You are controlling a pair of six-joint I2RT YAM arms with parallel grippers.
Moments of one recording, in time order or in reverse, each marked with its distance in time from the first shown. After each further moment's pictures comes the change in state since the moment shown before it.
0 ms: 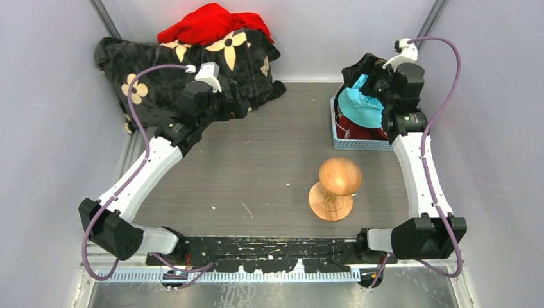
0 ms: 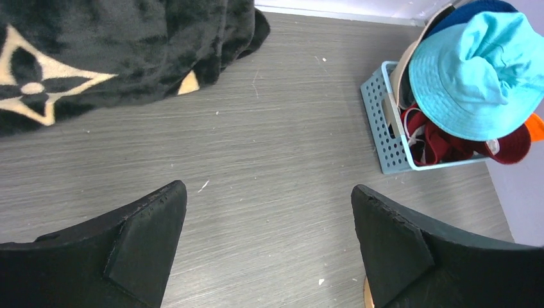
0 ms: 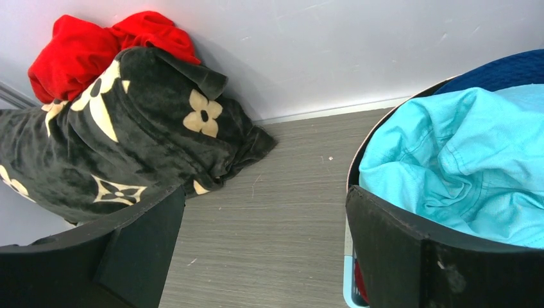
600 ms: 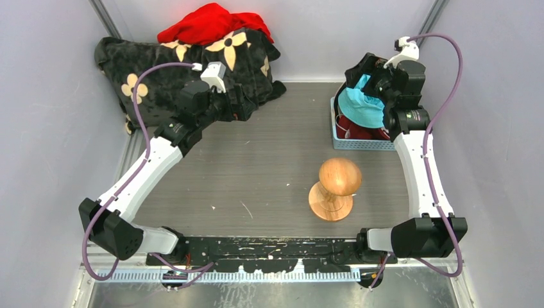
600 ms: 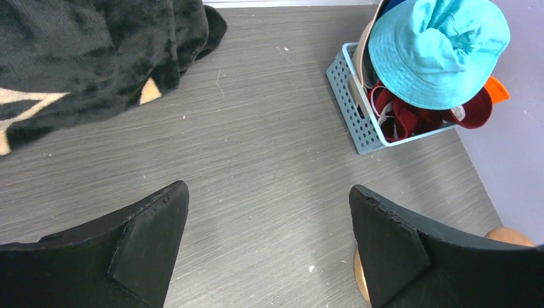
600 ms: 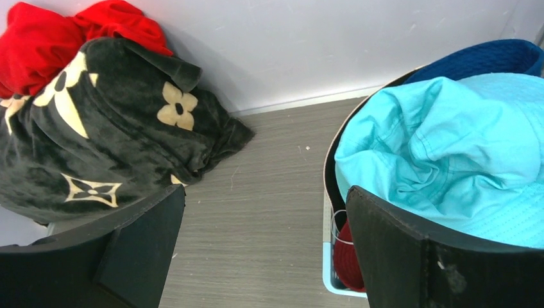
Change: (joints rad) left arm 0.000 0.000 0.000 0.034 0.146 0.071; right arm 0.003 0.010 0.047 -0.082 0.051 -0.046
